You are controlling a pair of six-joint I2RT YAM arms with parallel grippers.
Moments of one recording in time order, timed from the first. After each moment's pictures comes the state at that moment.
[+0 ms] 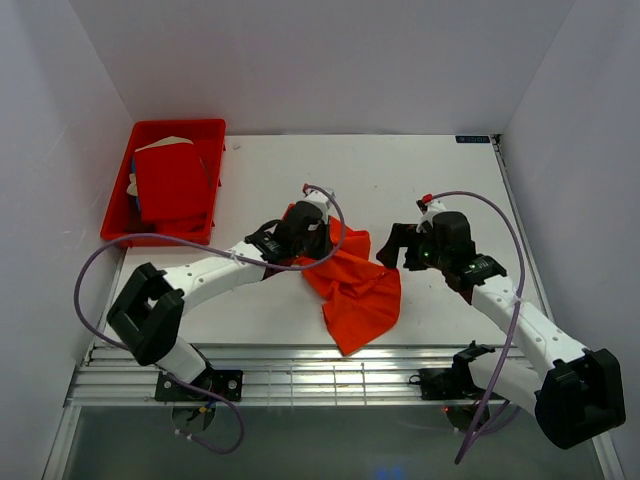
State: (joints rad) left arm -0.77 1.48 1.03 -0.11 -0.11 -0.42; right arm 0.39 1.04 0.66 -0.24 -0.24 0.36
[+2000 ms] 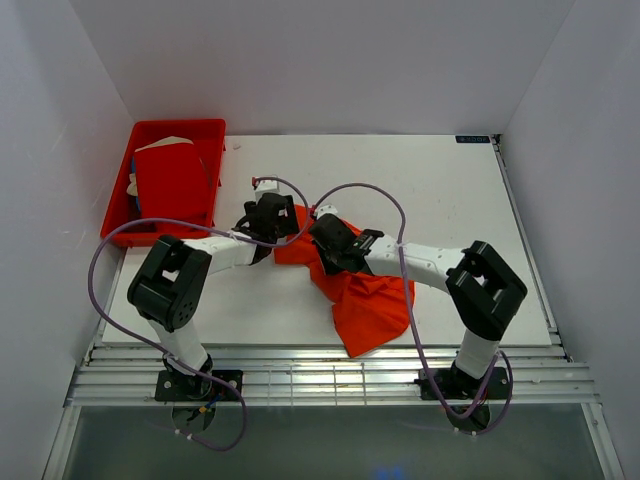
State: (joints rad) left arm -0.51 1.75 0.92 0.21 -0.40 -0.43; right arm 0.93 1.75 1.17 -0.36 0.25 0.38
